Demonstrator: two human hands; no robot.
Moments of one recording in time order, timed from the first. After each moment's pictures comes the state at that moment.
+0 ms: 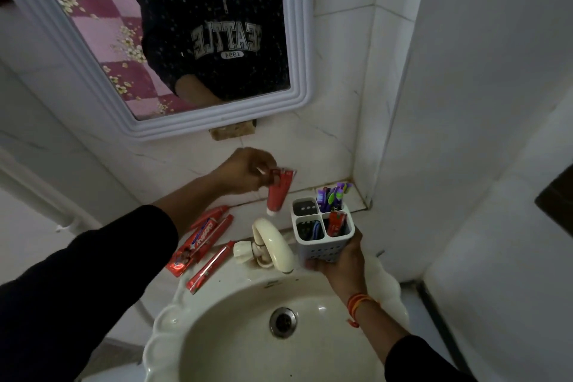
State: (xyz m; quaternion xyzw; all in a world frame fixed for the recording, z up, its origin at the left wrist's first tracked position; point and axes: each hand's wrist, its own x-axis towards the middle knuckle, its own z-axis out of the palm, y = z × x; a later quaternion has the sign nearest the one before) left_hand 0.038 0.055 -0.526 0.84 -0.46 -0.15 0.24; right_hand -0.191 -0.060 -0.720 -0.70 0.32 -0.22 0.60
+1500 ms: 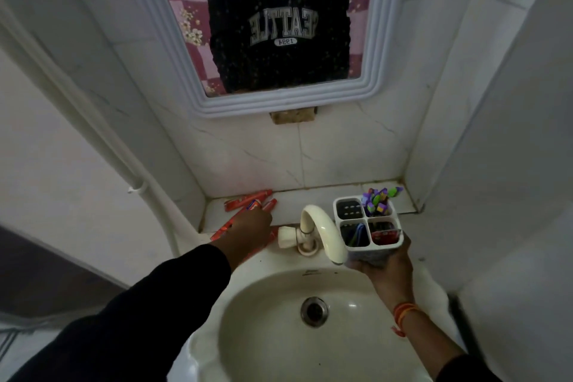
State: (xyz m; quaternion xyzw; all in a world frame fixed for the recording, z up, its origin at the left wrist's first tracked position) left_hand 0.014 0.156 -0.647 0.93 -0.30 -0.16 -0.14; right_hand -0.183 -0.065 -0.741 -0.57 0.34 -0.18 0.73
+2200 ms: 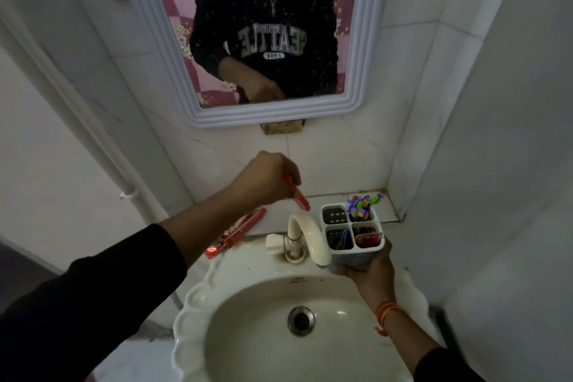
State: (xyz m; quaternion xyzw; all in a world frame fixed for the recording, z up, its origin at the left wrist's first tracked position) left_hand -0.024 0.108 -0.484 0.91 -0.38 -0.07 0.17; right_hand -0.189 -0.050 -0.683 -0.33 0.35 -0.19 0.86
